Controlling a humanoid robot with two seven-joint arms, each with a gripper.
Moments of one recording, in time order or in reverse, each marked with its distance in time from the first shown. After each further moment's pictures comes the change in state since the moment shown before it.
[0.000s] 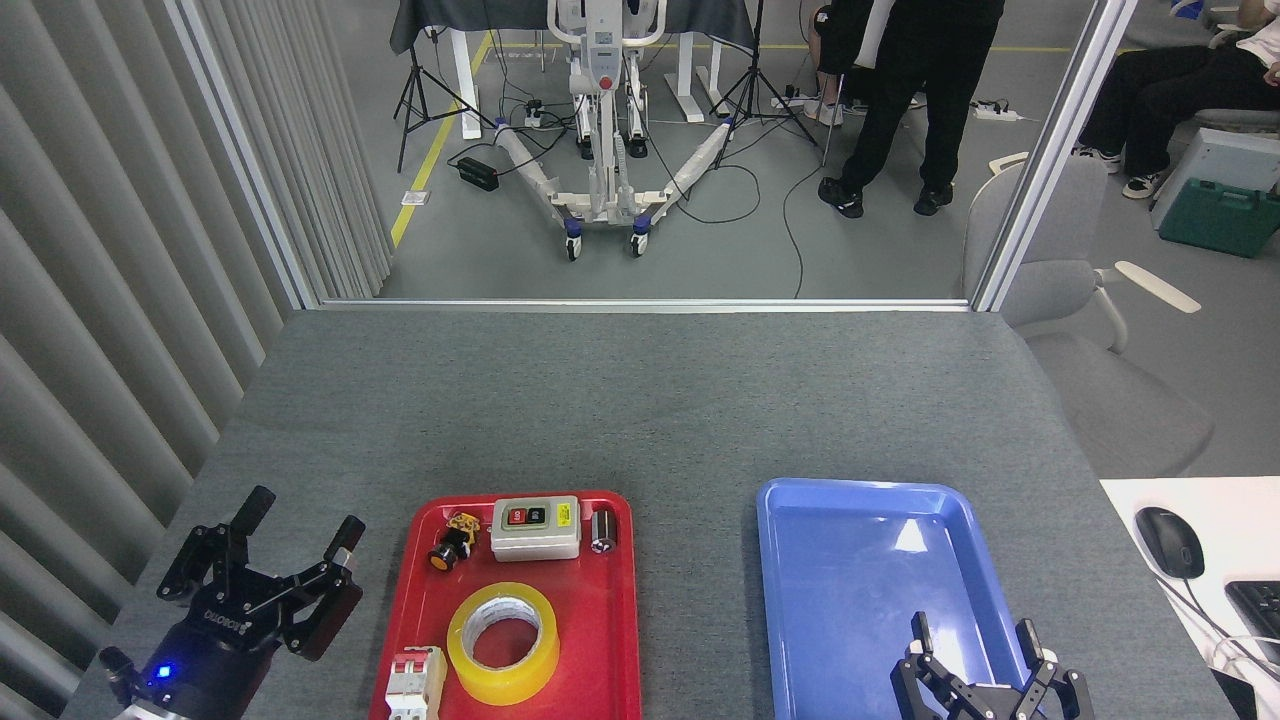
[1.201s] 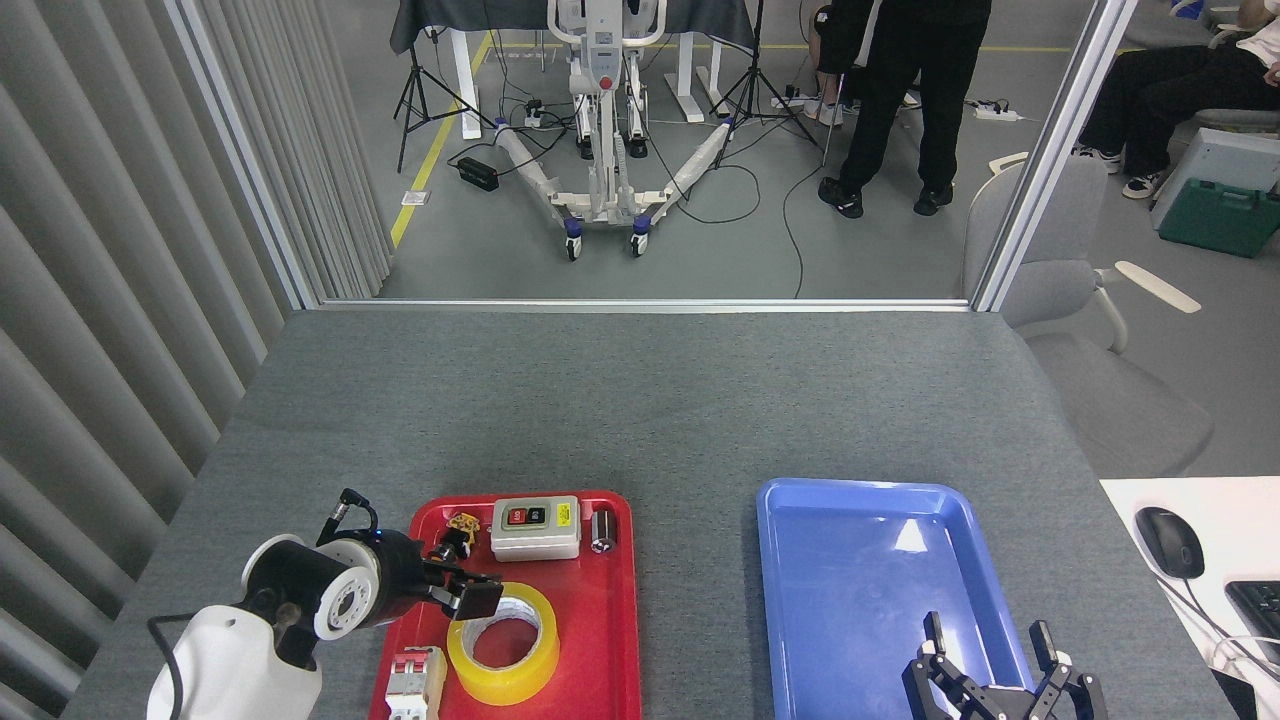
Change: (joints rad) left arm -0.417 -0.131 -0.247 0.050 -0.039 0.186 -1.453; right arm 0.007 0.003 -0.026 -0.006 -0.004 -0.007 -0.007
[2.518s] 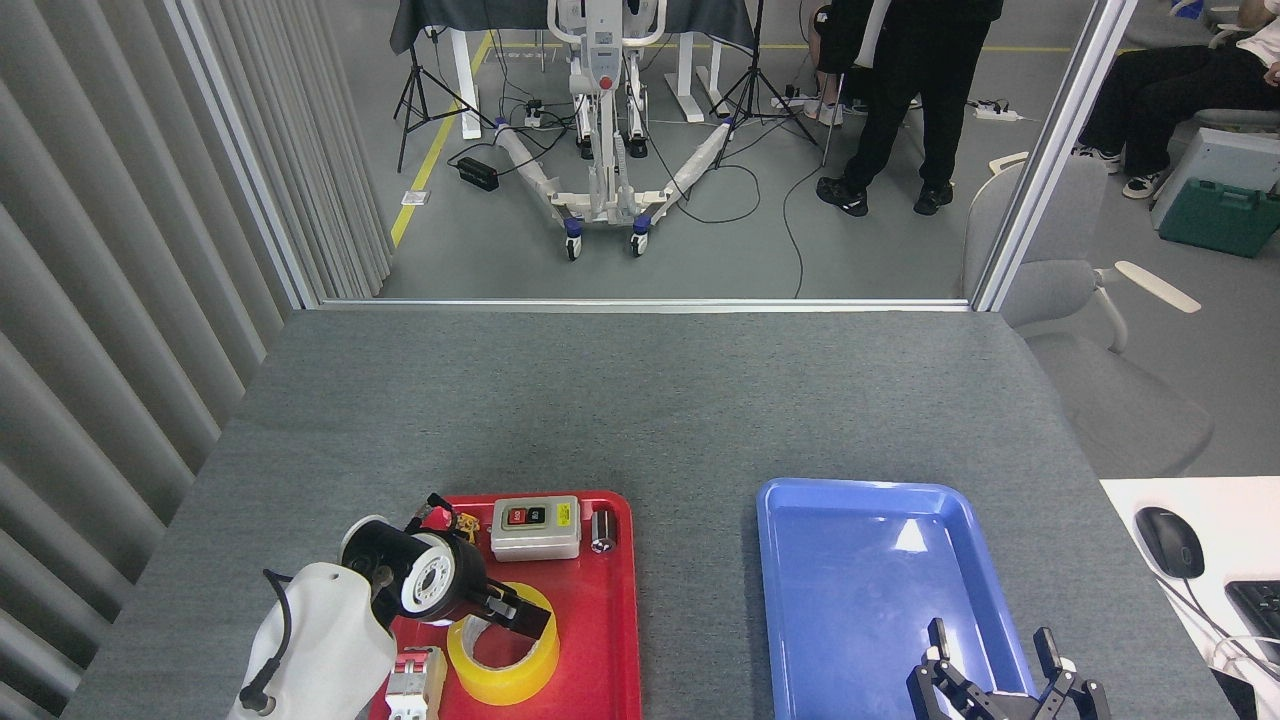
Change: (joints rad) left arm -0.135 -0.080 -0.149 0.283 0.007 -0.012 -0.069; right arm 0.006 -0.006 -0.005 0.007 -0.003 0.000 0.009
